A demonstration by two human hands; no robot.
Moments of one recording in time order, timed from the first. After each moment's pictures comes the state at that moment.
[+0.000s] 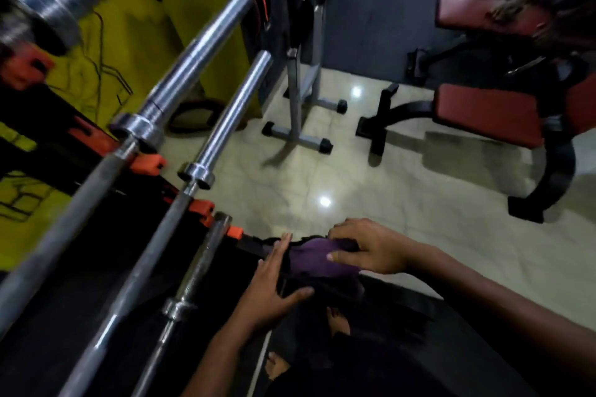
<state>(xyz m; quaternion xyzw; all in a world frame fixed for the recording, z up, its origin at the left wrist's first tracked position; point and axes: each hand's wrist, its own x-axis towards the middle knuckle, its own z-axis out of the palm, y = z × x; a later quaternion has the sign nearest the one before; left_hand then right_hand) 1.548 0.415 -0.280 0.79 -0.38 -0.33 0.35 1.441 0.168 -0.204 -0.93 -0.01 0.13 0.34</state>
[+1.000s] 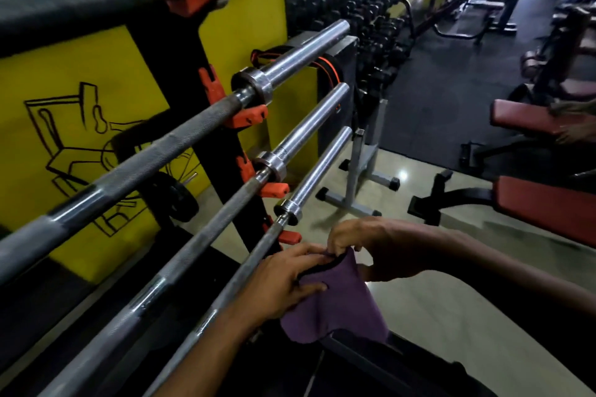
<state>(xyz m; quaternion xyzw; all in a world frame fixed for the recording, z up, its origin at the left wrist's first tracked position) 1.620 0.503 -0.151 0.76 -0.55 -0.07 0.33 1.530 0.273 -0.063 -0.94 -0.25 0.08 0.23</state>
